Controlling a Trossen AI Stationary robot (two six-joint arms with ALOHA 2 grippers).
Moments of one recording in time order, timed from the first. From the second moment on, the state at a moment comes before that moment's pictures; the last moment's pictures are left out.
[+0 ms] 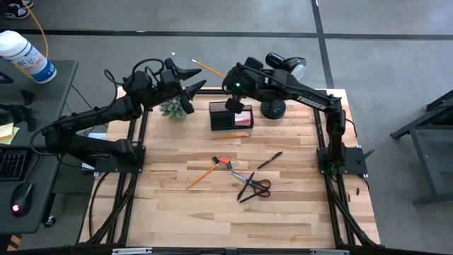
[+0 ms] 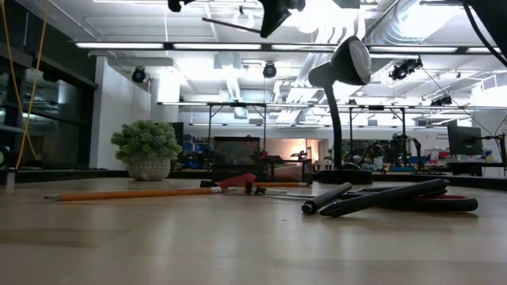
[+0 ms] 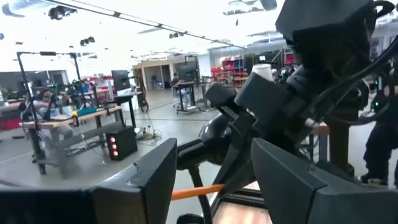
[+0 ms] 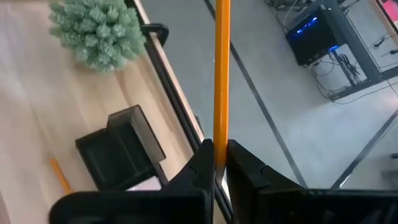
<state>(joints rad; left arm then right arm) 0.54 1.07 0.97 0.28 0.02 0.12 -0.22 1.96 2.31 -1.17 0.54 -0.09</state>
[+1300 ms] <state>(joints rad) 0.54 1.07 0.97 0.78 0.15 -0.24 -0.09 1.96 2.31 -0.55 0.53 -0.26</state>
